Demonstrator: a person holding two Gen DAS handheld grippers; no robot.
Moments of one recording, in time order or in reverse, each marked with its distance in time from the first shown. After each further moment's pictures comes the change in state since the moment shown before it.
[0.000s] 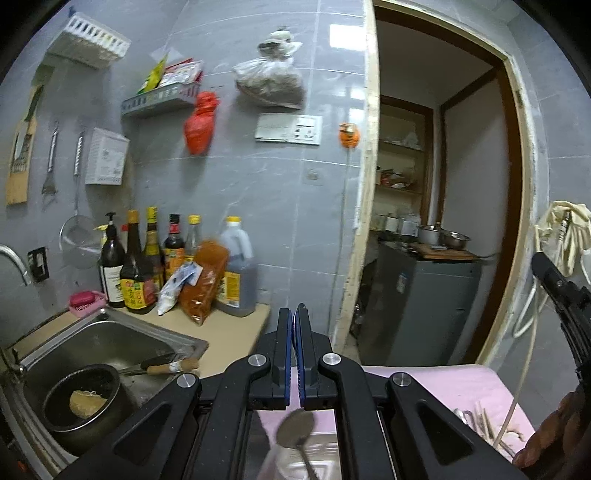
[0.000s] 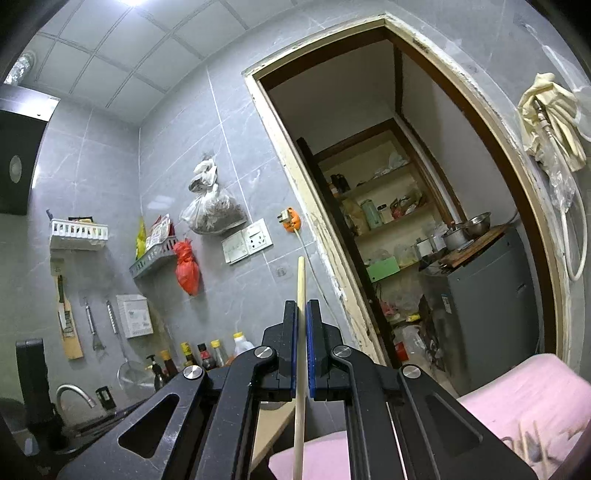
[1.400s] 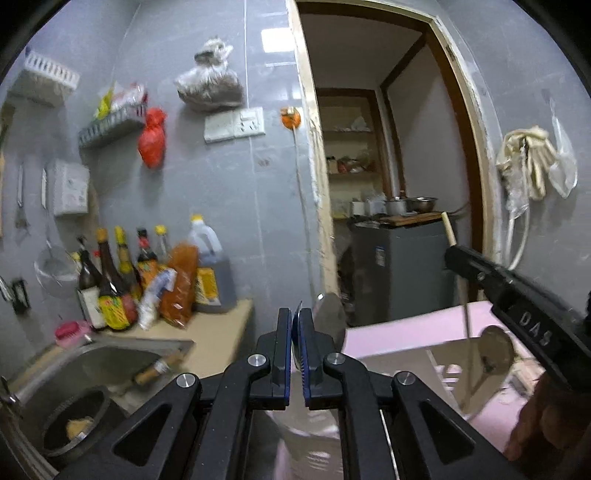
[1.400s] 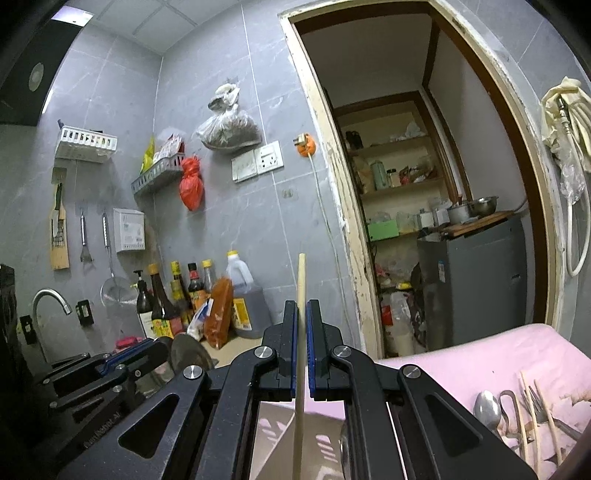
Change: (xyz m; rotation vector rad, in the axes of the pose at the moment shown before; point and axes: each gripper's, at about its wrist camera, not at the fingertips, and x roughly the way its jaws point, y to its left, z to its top) left arm -0.001 -0.017 -0.076 0.211 -0.034 -0.127; right arm 0.000 0.005 -0.081 -0.157 0.227 0.000
